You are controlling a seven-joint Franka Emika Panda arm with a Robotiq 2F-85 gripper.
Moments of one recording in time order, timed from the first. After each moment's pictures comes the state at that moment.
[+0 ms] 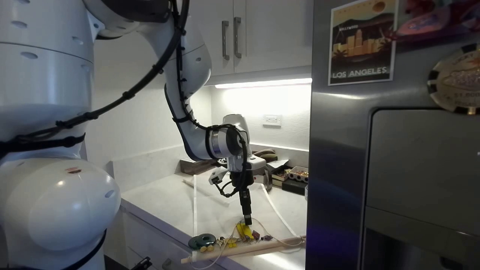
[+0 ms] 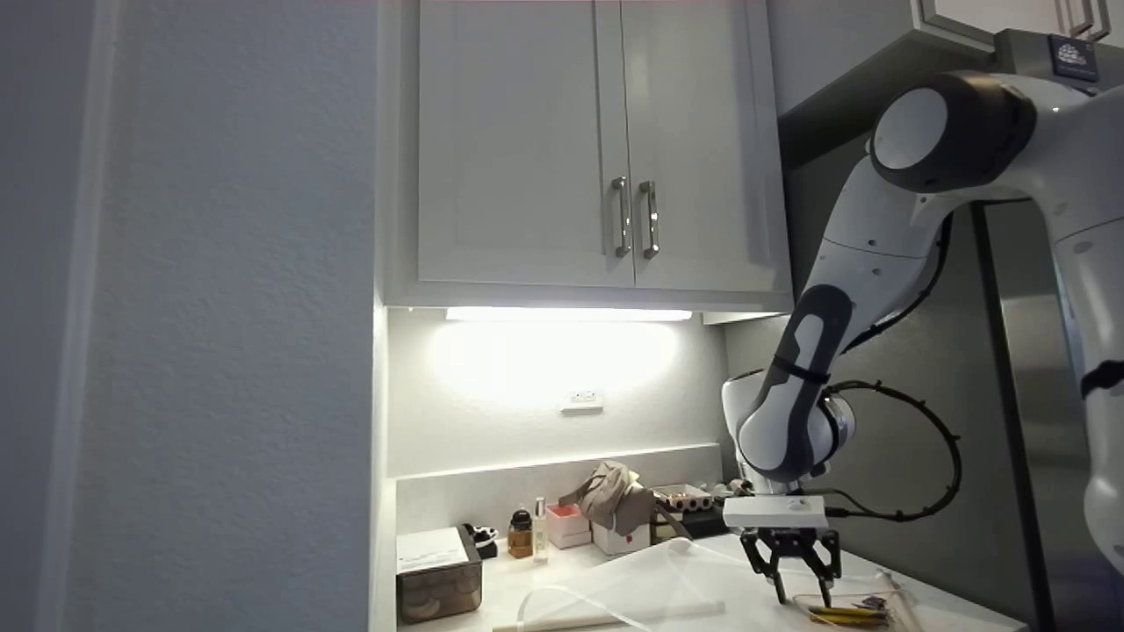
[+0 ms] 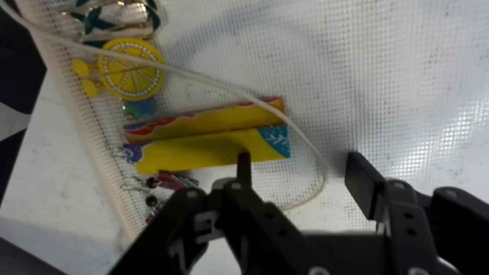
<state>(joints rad) -0.08 0.10 -0.18 -2.52 -0.36 2.58 1.12</state>
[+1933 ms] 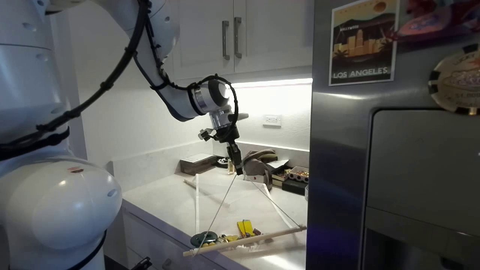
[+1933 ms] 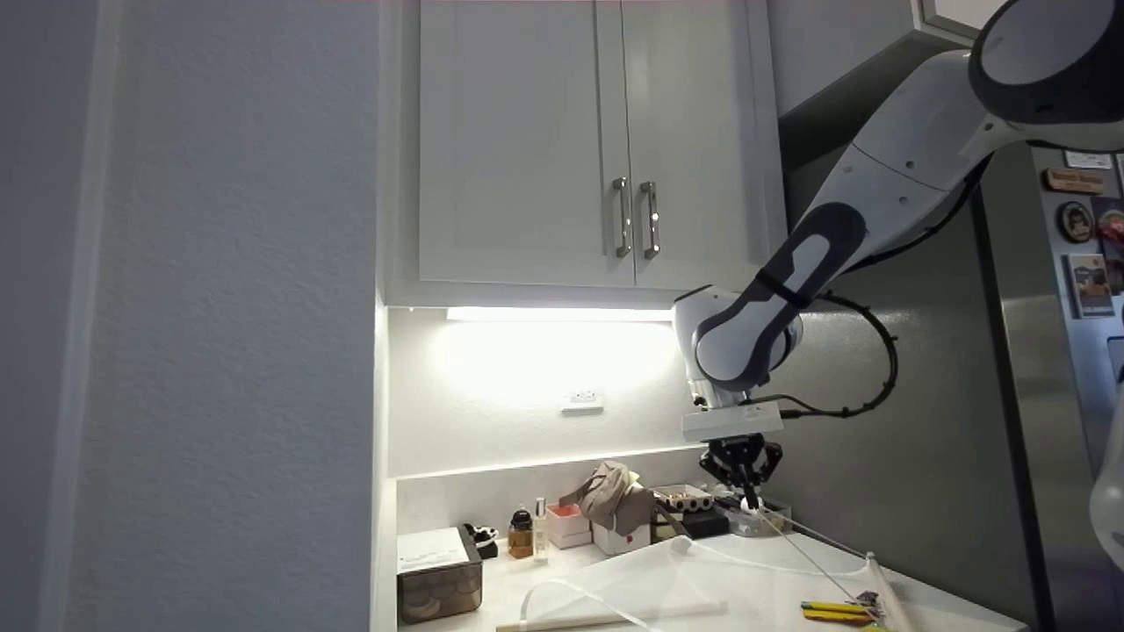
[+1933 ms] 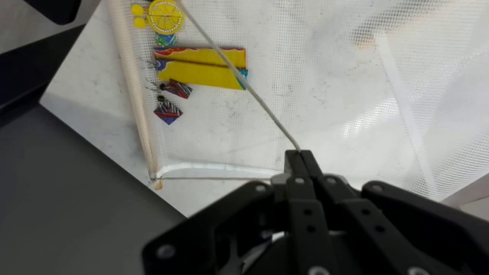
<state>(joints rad) -0.05 -0.16 -0.01 -2.41 -0.42 2.26 1.08</state>
